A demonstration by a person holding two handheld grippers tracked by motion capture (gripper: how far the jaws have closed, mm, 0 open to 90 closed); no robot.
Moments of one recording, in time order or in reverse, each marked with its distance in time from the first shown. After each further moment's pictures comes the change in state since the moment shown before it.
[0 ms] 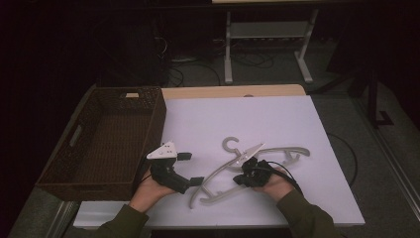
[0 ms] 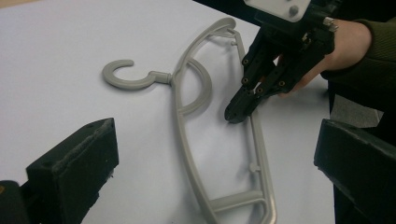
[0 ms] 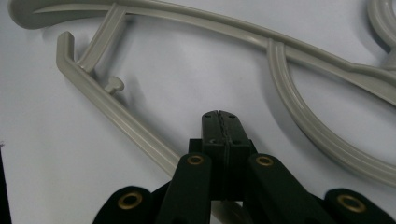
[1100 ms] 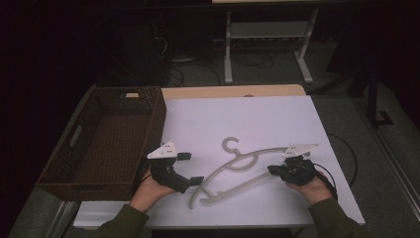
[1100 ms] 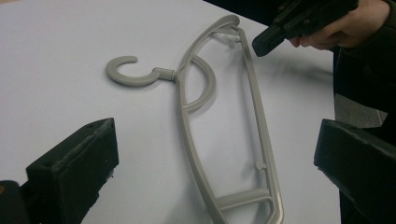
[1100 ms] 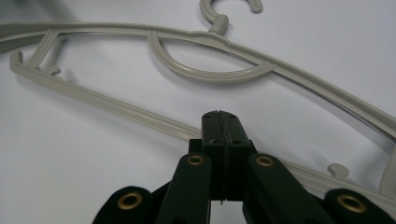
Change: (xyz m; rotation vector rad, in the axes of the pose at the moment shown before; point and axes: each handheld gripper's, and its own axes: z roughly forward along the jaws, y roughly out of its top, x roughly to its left) left arm 0.003 -0.003 0.002 0.002 0.005 -0.009; right arm -0.028 -0.065 -0.077 -0.187 -0.183 0.199
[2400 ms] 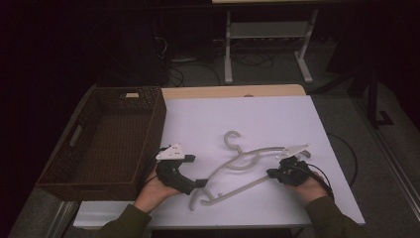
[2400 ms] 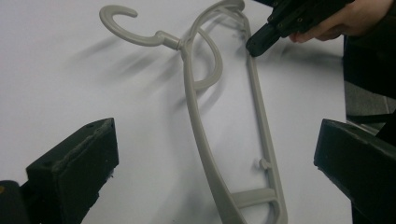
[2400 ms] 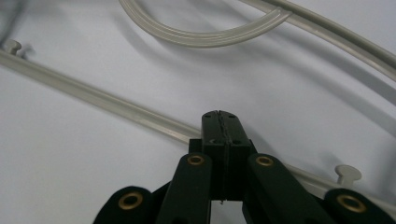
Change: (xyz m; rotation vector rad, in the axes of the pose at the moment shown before) left arm -0.003 -0.001 0.020 0.079 0.019 0.021; right arm -0.004 -0.005 0.021 0.100 -0.013 -0.004
